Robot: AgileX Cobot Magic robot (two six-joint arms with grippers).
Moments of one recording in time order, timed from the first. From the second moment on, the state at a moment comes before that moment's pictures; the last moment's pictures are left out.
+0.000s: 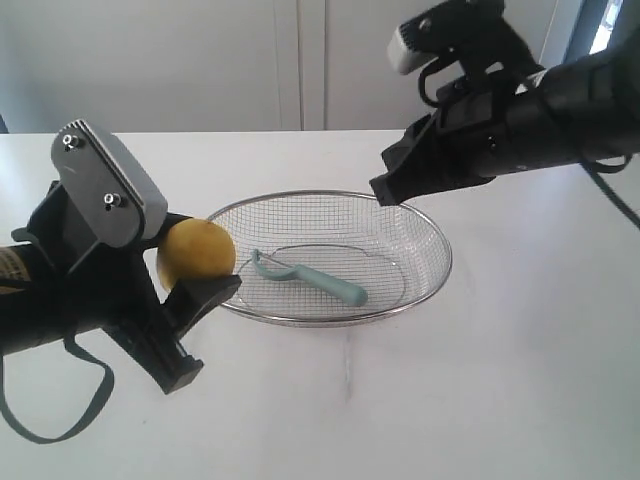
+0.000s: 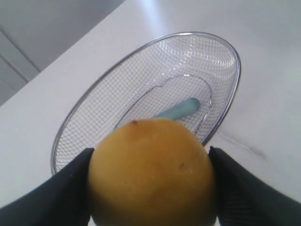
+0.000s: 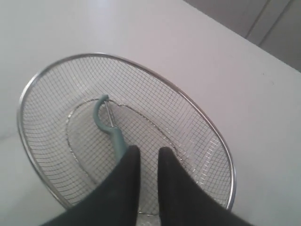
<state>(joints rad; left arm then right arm) -0.79 1.12 -0.53 -0.31 -0.10 0.62 0.43 1.36 -1.00 0.50 0.40 -0.67</state>
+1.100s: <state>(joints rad) -0.60 1.75 -1.39 -0.10 0.76 0.25 0.43 1.24 -1.00 0.19 0.65 -0.29</state>
